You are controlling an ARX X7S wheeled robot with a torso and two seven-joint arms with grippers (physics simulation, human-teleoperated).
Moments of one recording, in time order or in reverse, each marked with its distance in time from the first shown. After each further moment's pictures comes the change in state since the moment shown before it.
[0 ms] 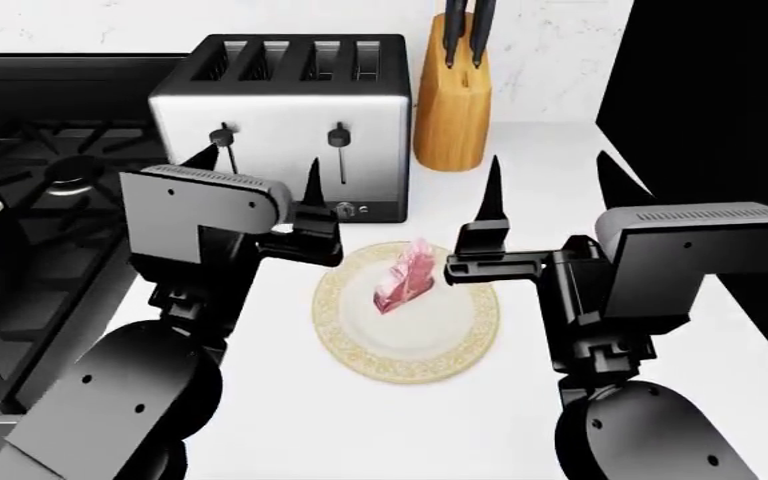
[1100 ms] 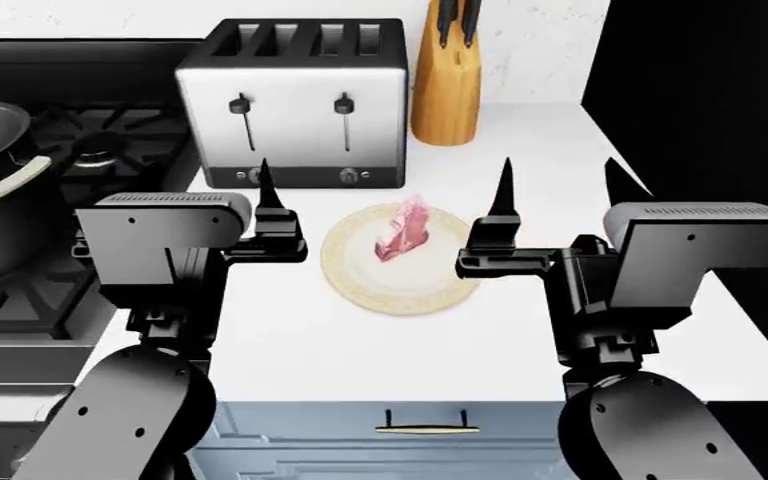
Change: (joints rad) left arm 0.107 0.039 -0.049 -0.030 0.133 0.156 -0.064; right arm -0.007 -0.028 0.048 0.045 -0.011 -0.001 -0.023
